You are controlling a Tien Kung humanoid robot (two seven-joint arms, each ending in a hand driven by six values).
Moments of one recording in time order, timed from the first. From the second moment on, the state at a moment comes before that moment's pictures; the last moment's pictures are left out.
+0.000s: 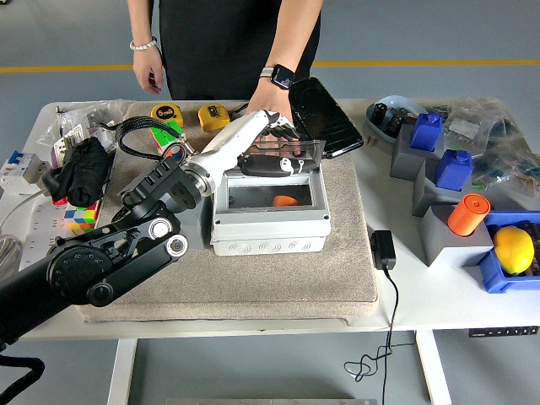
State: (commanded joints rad) left arm -0.71 0.20 -0.65 -1.36 1.56 0.21 0.28; right arm 0.11 -0.20 0.32 0.42 -0.58 -0.14 -0.01
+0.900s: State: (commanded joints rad) left arm -0.63 0.22 -0.58 -1.44 1.54 0.20 0.30; right arm 0.11 -0.20 0.32 0.42 -0.58 -0.14 -0.01
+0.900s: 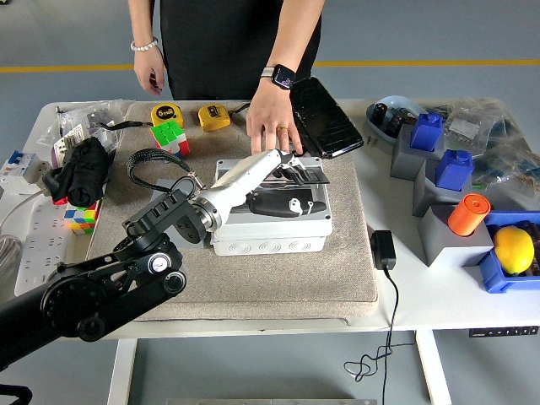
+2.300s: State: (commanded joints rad) left arm -0.38 0.30 -1.30 -1.35 0.98 0.31 0.03; right arm 0.11 -0.20 0.29 0.38 -0.53 -0.14 -0.02
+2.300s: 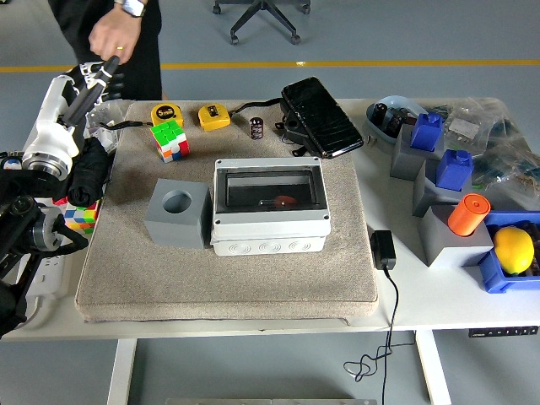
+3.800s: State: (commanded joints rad) left arm -0.34 0.30 -1.47 -1.36 0.98 0.27 0.08; right arm 0.12 -0.22 0.32 0.37 -0.54 -0.12 -0.04
